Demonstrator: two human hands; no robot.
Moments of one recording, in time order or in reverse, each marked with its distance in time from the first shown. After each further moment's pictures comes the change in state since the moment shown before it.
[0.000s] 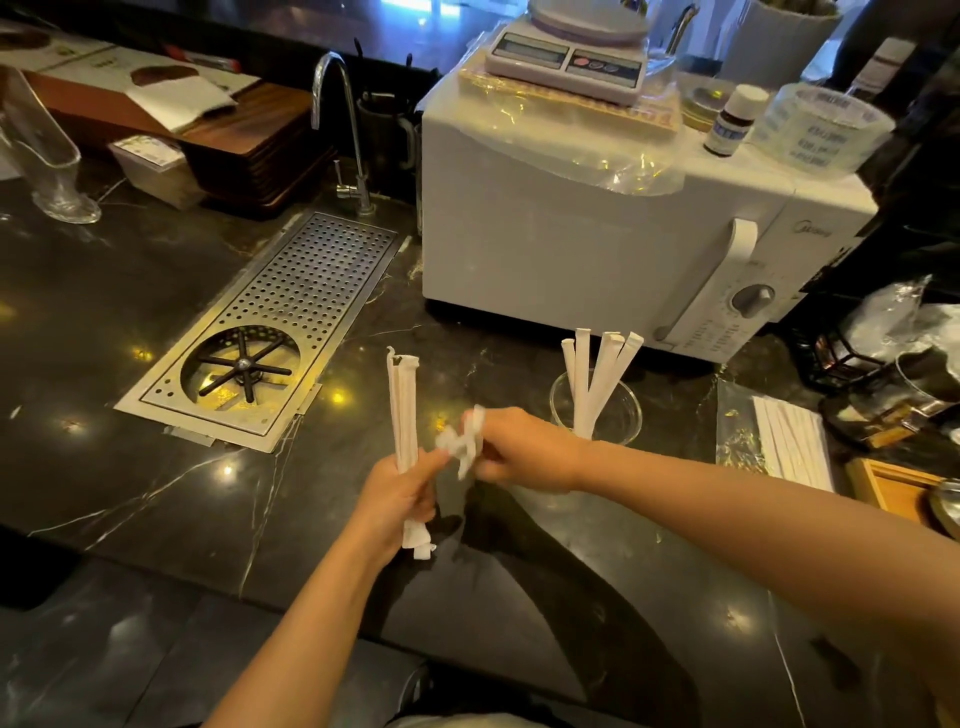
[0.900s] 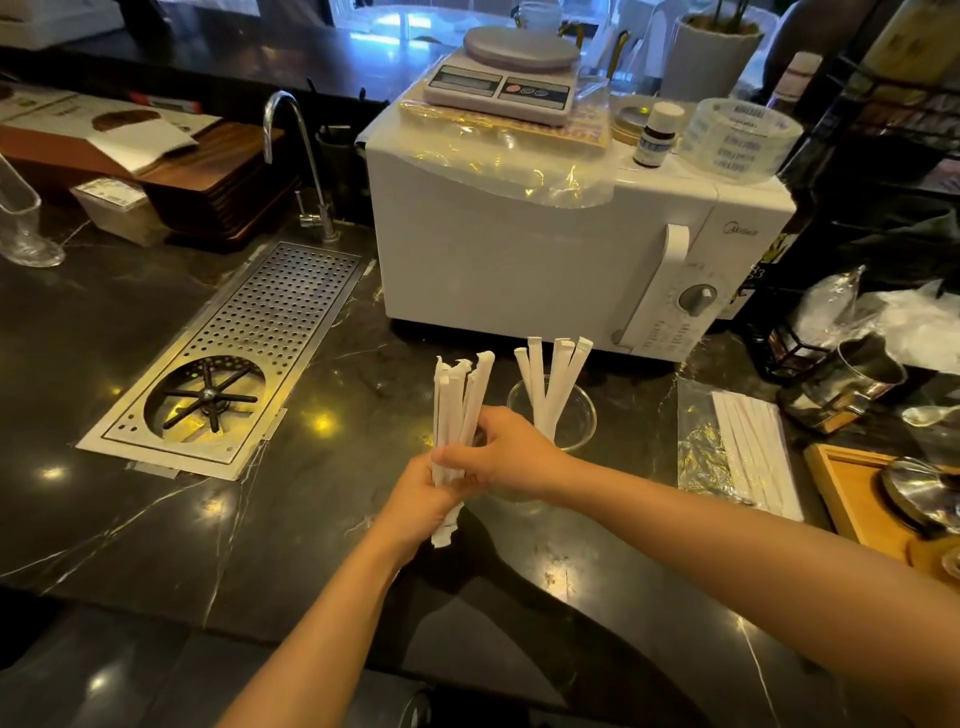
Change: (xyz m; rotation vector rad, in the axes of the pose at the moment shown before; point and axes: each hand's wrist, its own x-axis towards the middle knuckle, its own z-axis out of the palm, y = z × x) left_hand -0.007 0.006 0.056 0.307 -0.226 0.246; right_hand -0.033 -0.026 -0.012 0.537 0.285 0.371
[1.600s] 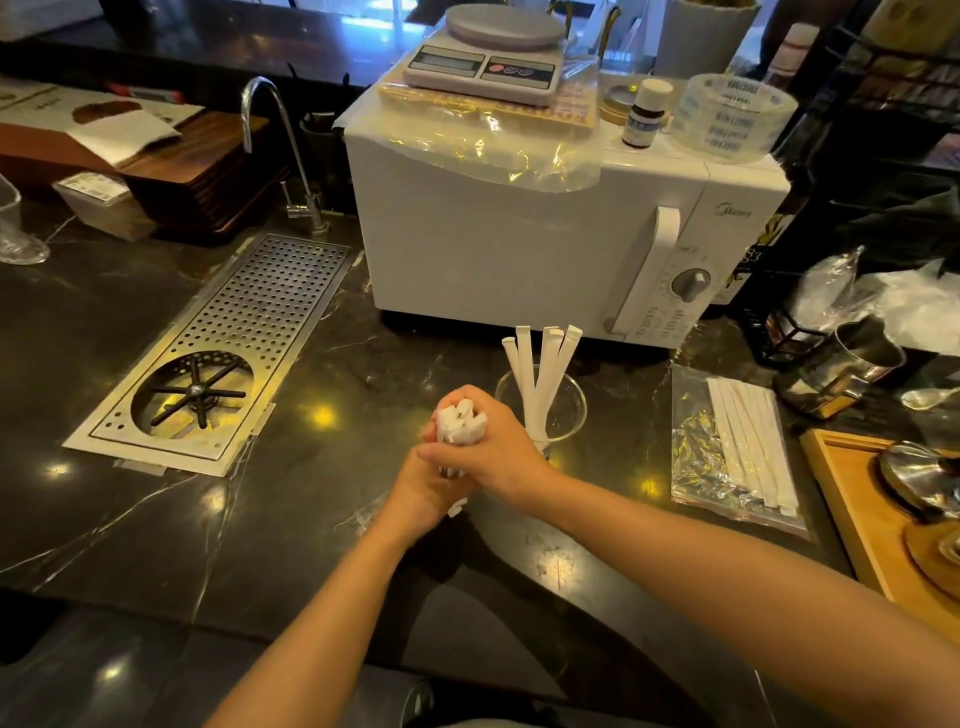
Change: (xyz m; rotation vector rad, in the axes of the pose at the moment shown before) left_hand 0.014 -0.002 0.021 0.083 0.064 0.083; right_hand 0.004 0.020 0.011 0.308 0.148 -0.193
